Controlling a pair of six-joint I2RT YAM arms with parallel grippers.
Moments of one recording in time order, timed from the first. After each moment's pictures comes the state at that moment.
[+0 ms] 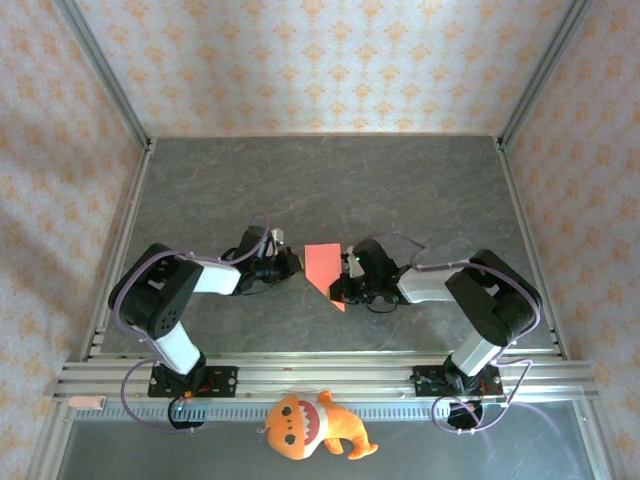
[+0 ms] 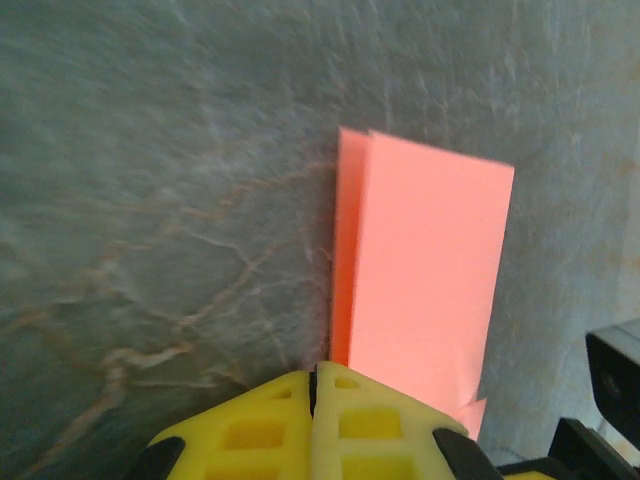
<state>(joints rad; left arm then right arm) -0.41 1.66 0.56 0.33 0.40 -0.91 0.70 1.63 0.59 0.12 -0.51 0.73</state>
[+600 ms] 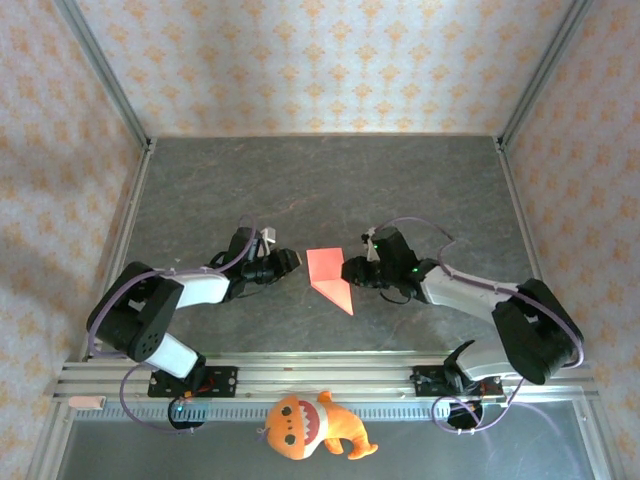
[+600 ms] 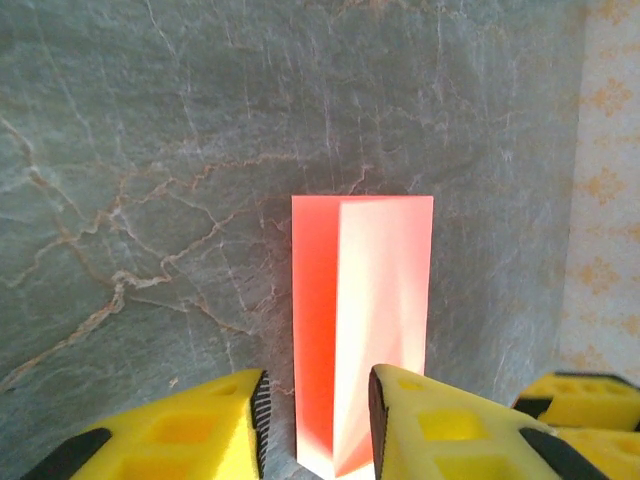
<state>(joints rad) -0.40 1.53 0.50 0.33 0.43 -0.96 0.63 1.36 0.61 -0.05 -0.31 0.72</state>
